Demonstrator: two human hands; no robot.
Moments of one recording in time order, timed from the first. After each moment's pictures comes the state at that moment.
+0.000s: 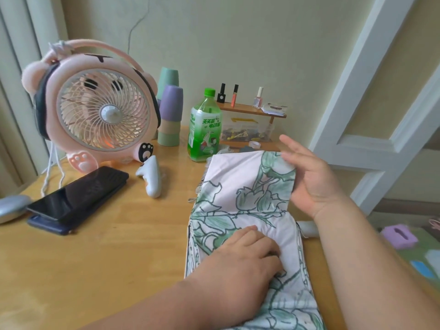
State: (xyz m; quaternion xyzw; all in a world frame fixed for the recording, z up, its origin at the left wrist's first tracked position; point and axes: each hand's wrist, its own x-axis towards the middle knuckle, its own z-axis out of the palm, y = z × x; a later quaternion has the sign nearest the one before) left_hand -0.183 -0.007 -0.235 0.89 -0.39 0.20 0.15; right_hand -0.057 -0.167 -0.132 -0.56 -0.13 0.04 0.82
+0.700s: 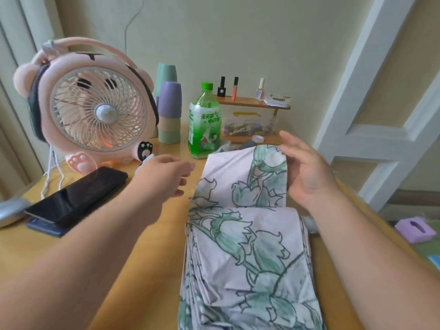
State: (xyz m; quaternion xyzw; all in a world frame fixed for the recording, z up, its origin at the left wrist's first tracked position) left_hand -0.121 0.085 -0.150 0.73 0.16 0.11 0.66; right_hand -0.038 -0.162 -0.145 -0.55 -0.06 -0.03 0.83
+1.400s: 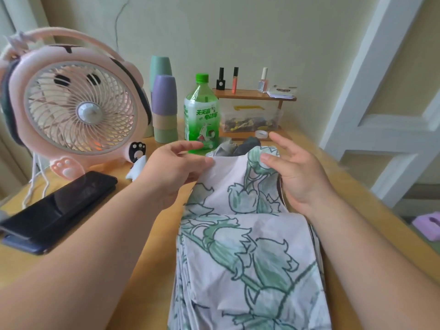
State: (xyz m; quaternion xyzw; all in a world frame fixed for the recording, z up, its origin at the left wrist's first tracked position) left_hand -0.056 0.076 -0.162 0.66 0.09 0.09 0.74; right_hand -0.014 -0.156 -0.172 -0.67 -0.11 -0.04 0.73
